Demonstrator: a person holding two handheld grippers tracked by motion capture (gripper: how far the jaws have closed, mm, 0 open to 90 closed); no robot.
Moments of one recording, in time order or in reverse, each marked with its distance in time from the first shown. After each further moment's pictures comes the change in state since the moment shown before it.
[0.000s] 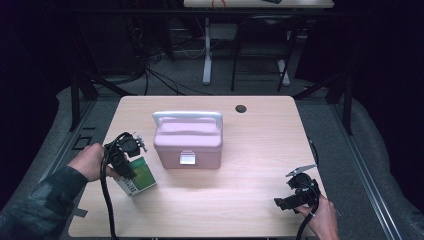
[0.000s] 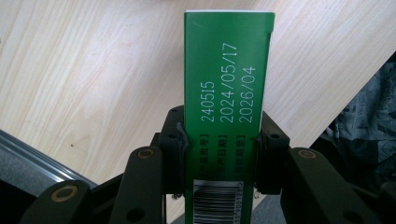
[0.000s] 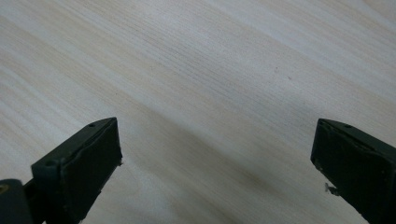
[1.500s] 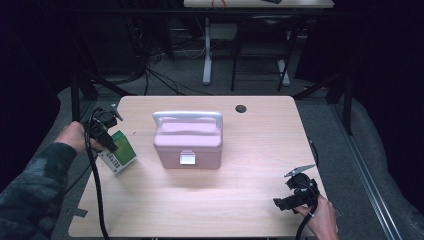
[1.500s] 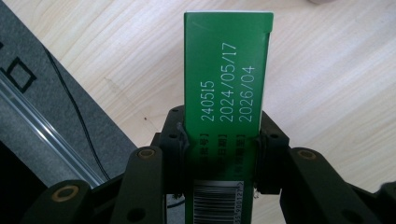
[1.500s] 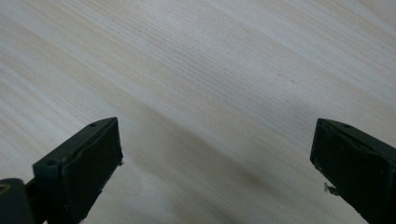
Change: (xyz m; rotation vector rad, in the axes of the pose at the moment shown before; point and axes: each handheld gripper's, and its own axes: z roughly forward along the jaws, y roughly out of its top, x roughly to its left) left arm 0.111 -0.023 0.005 -0.013 0.032 -0.300; right arm 0.003 0.002 0.000 0.006 -0.016 -0.022
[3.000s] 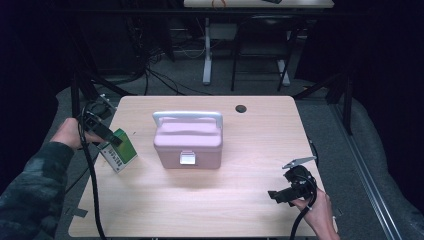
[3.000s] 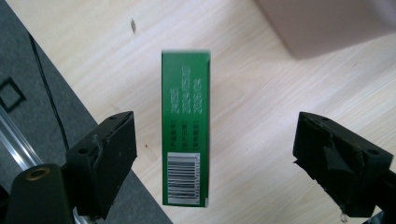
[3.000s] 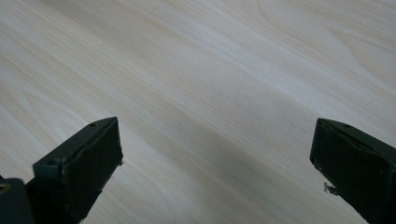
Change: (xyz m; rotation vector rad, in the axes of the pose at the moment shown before) left arm 0.012 -0.002 -0.022 -0.177 -0.041 -0.075; right arm 0.007 0.024 -0.018 -0.086 0.074 0.006
